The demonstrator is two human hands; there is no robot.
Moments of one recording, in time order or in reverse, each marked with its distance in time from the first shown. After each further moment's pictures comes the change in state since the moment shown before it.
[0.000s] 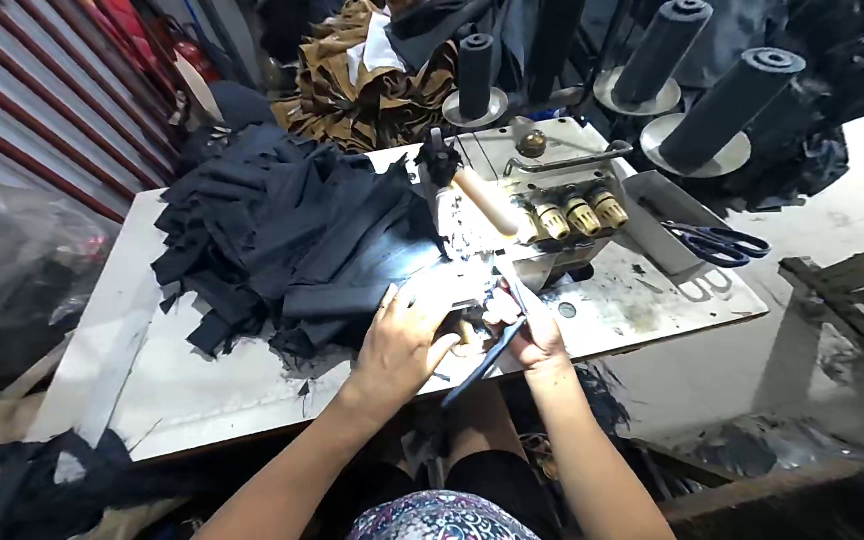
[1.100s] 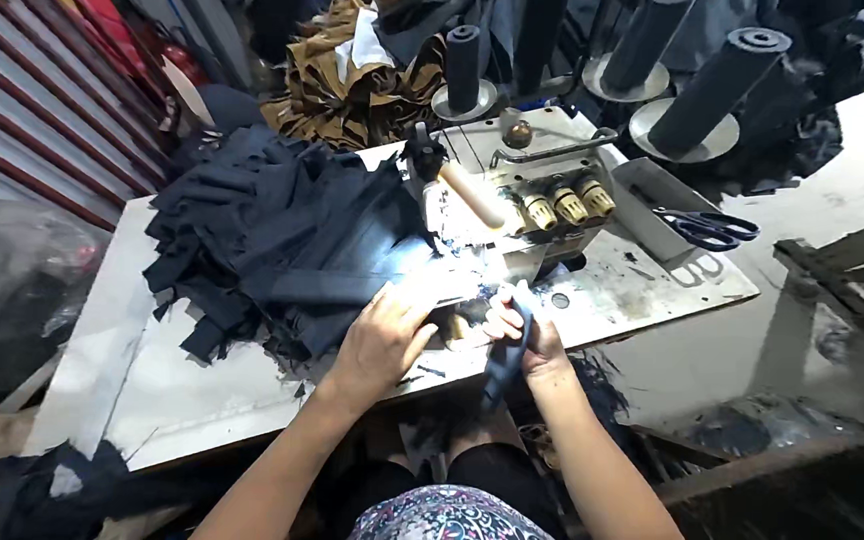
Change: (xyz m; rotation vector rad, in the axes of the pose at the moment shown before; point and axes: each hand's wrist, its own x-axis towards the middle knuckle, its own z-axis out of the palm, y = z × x) left_hand -0.005 -0.015 -0.002 -0.096 0.000 0.114; right_hand -0.014 0.003 -0.023 0.140 -0.283 0.047
